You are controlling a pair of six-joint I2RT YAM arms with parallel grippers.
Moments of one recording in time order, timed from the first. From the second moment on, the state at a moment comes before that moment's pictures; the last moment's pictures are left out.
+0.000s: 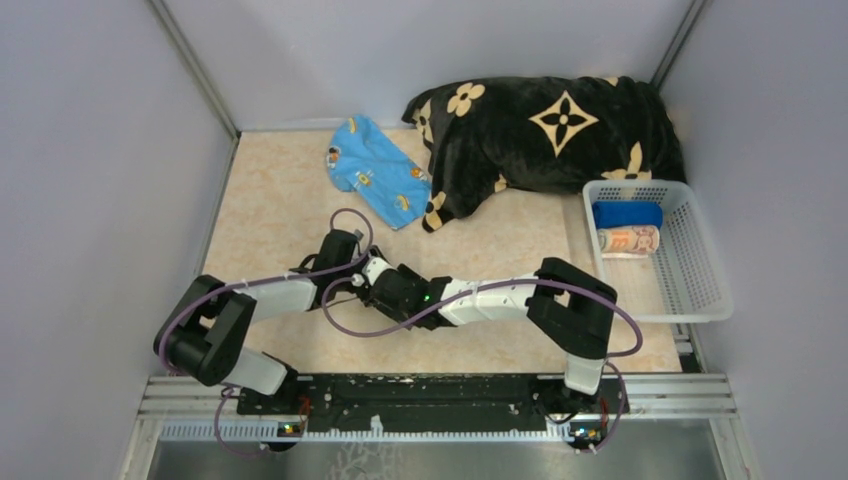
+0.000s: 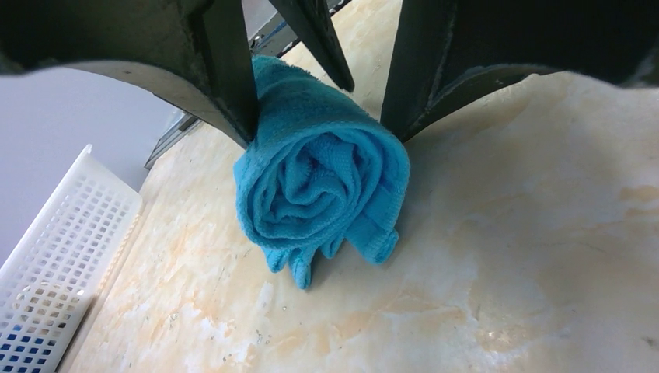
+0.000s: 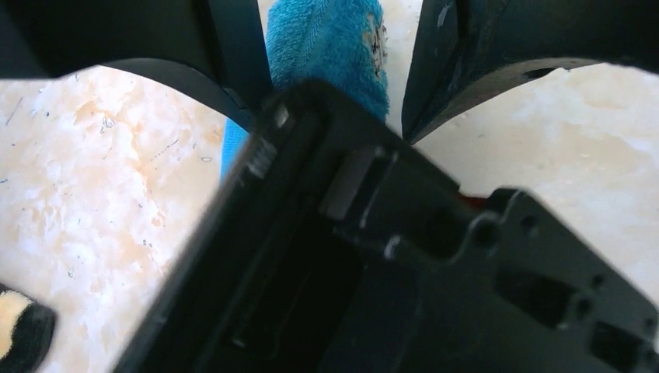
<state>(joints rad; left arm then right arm) -0.50 1.46 0.50 0.15 0.34 -1.02 1.20 1.79 1.08 -0.26 0.40 0.05</state>
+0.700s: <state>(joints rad) -0.50 1.39 0.48 0.12 0.29 -1.03 0.95 1.73 0.97 -0.11 -0.13 0.15</state>
